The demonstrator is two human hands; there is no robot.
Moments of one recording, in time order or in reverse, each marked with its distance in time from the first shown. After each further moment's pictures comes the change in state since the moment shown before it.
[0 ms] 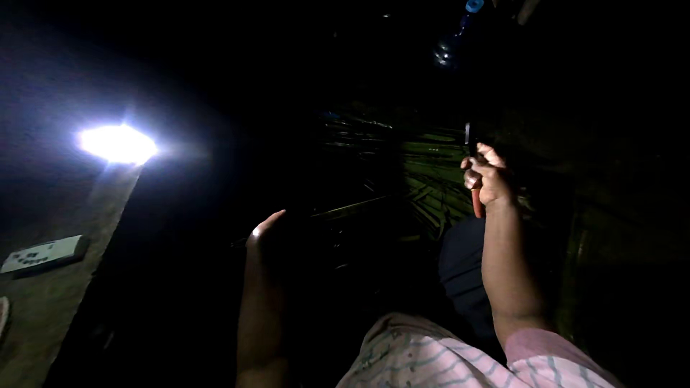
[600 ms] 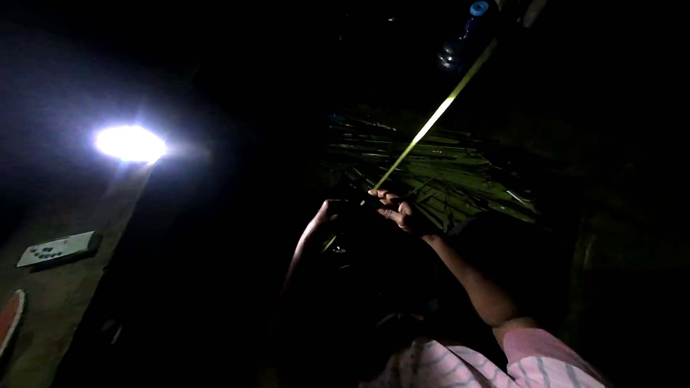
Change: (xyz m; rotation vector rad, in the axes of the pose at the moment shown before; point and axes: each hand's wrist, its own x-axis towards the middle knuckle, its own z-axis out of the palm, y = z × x) left_hand 0.069 -0.023 0.080 -0.178 -0.522 0.485; right_hand -0.069 0.062 0.122 -0.195 -0.725 -0.060
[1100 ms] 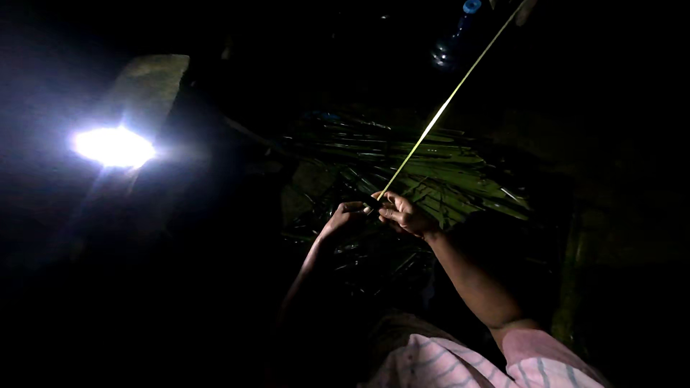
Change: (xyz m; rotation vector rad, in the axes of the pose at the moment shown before) left_hand 0.031 -0.018 0.037 -0.316 -0.065 -0.214; right_hand -0.006 -0.012 -0.010 0.150 -0.031 0.263
